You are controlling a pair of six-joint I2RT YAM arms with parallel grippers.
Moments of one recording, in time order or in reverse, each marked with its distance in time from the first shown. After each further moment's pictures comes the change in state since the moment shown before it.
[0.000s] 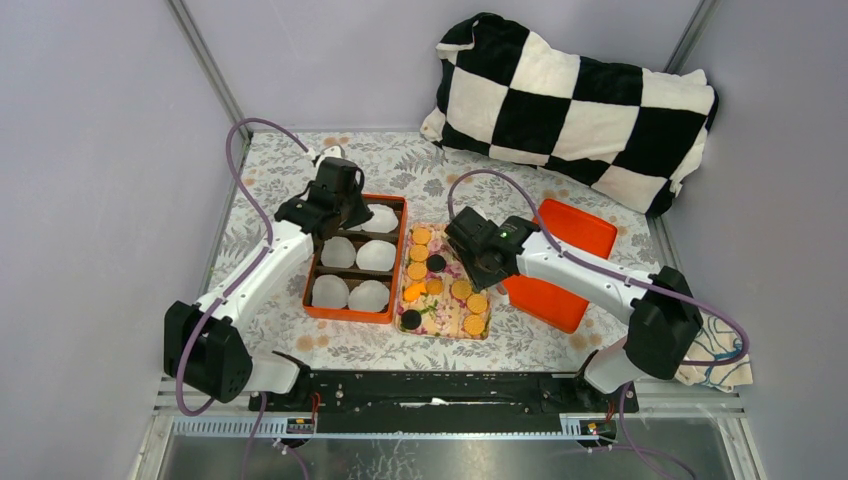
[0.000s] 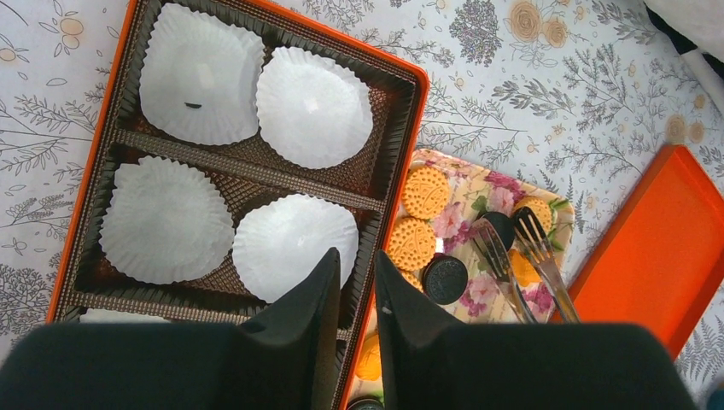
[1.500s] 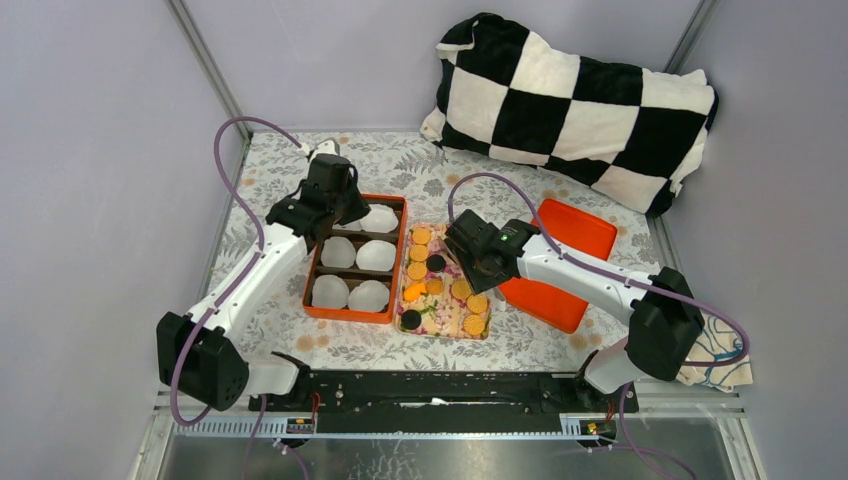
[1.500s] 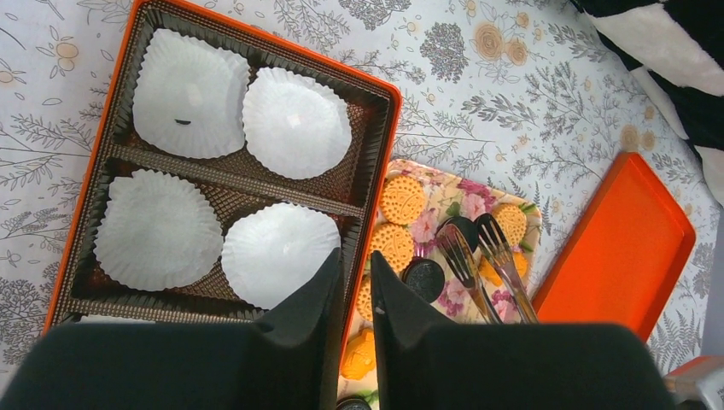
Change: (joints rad) left arm 0.016 -0.041 0.015 0.003 0.021 0.000; right arm 0.005 0.000 -0.011 0.017 -0.034 0.017
